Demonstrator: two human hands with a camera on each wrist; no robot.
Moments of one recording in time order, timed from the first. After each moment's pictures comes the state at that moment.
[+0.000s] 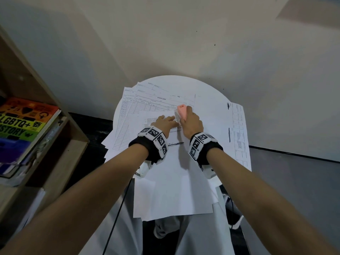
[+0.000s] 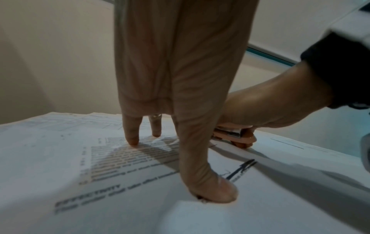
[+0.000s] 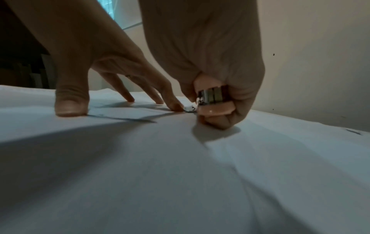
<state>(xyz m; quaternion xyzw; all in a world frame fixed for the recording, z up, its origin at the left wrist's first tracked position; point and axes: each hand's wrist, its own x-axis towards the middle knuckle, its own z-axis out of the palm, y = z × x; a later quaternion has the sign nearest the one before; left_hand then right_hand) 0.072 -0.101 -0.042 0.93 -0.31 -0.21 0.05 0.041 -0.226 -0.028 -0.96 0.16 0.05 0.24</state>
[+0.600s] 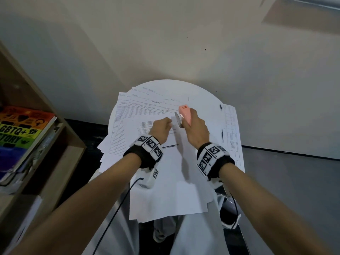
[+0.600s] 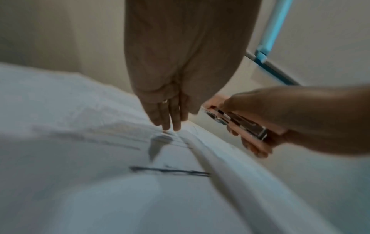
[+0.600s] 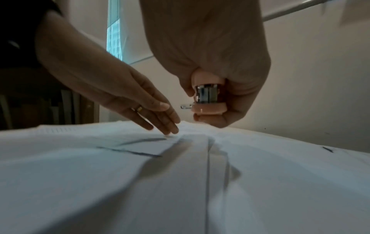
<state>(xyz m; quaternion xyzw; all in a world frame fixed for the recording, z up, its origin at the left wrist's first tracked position) 0.048 -0.117 -0.032 0.90 -0.13 -0.10 0.40 0.000 -0.248 -0.004 -0.94 0.13 -0.03 0.32</state>
